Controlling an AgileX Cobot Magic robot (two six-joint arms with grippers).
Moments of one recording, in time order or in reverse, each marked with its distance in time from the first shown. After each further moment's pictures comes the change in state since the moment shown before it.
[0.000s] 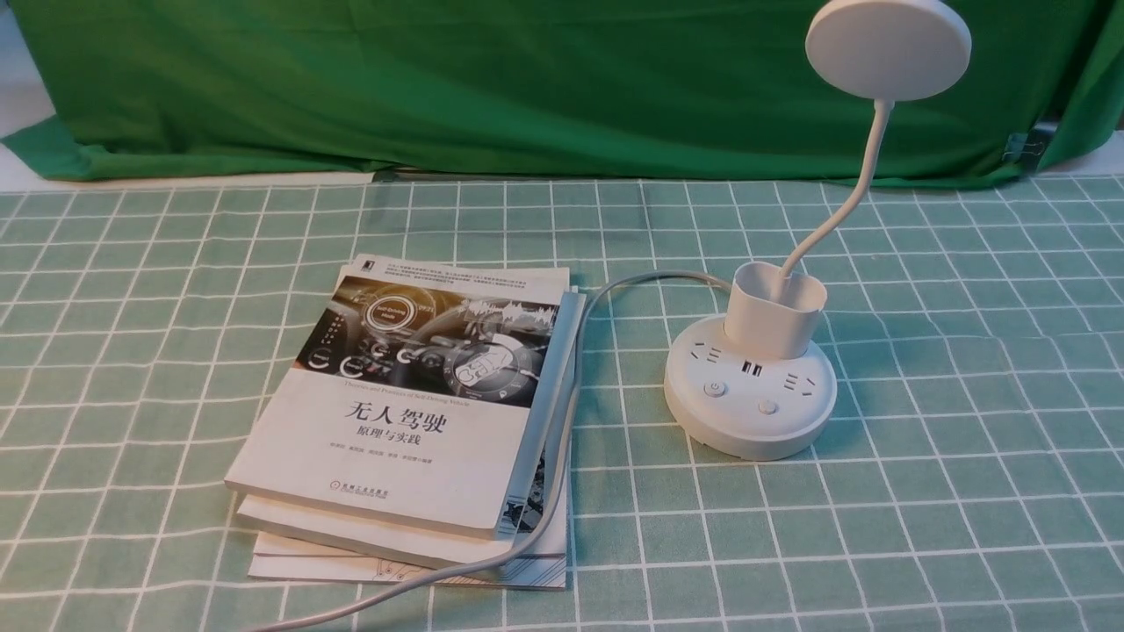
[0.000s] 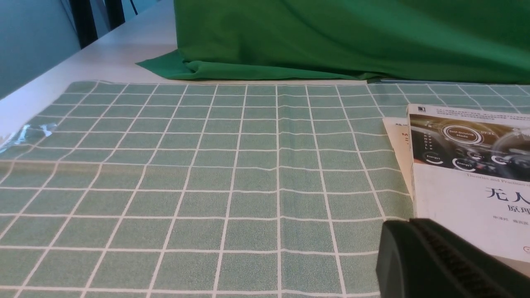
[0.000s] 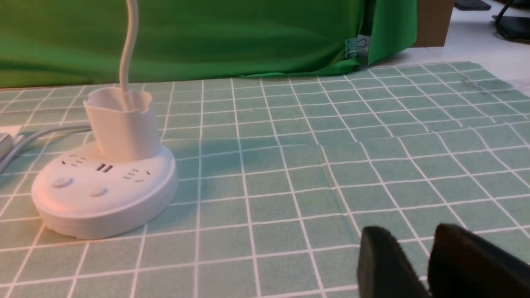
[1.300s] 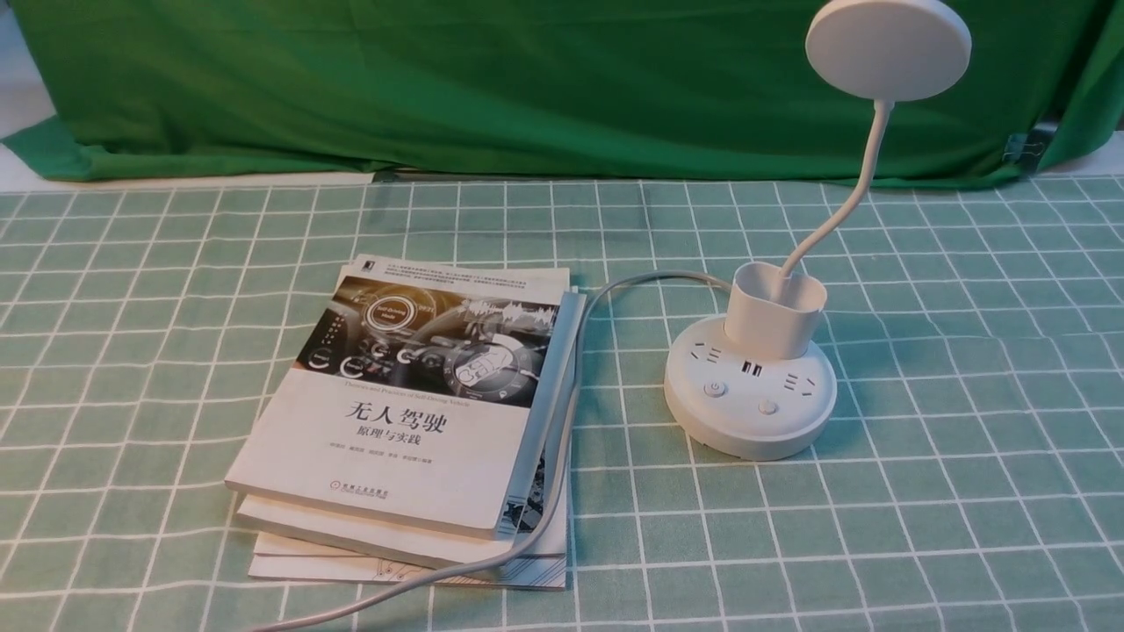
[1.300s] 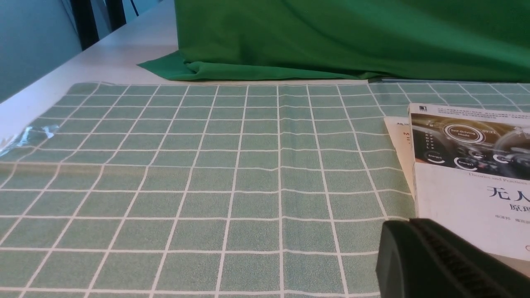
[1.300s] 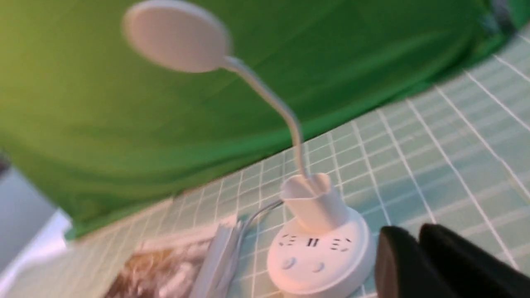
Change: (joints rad) right arm 0.212 0.247 -0.423 0.270 0.158 0.136; left arm 0.000 0.000 0.000 0.008 0.000 0.000
